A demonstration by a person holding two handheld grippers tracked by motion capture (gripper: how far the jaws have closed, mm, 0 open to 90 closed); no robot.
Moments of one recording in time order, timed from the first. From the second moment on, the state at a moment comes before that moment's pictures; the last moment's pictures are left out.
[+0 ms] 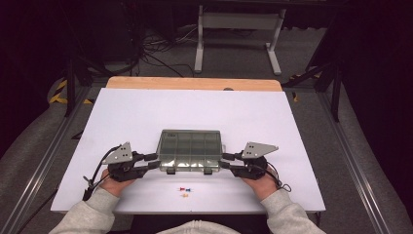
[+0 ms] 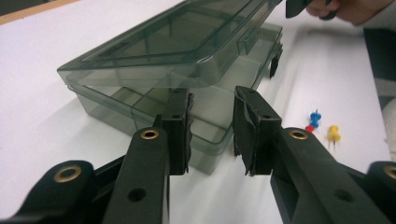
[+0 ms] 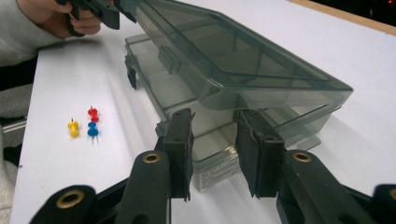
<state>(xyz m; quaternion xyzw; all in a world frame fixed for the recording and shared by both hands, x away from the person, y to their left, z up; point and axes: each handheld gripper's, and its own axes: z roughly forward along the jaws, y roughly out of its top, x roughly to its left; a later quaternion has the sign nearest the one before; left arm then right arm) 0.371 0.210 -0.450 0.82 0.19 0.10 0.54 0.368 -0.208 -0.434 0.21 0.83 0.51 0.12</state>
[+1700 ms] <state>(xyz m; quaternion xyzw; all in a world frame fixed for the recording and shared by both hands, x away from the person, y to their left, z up) 0.380 0.198 -0.456 0.82 0.27 0.09 0.49 0.434 -0.195 -0.376 0.22 0.80 0.52 0.22</state>
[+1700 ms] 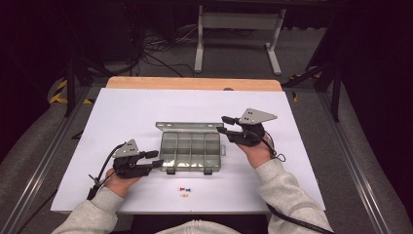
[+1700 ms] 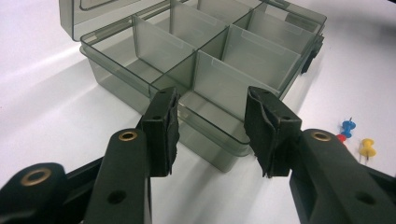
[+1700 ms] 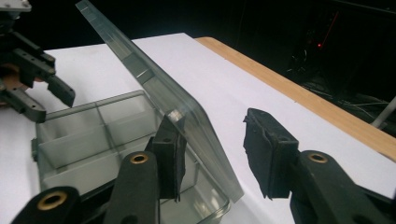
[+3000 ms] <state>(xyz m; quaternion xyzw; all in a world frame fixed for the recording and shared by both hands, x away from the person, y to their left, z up) 0.379 0.197 -0.455 0.83 0.27 0.09 0.49 0.501 -0.185 -0.396 0.27 0.80 0.49 0.21</state>
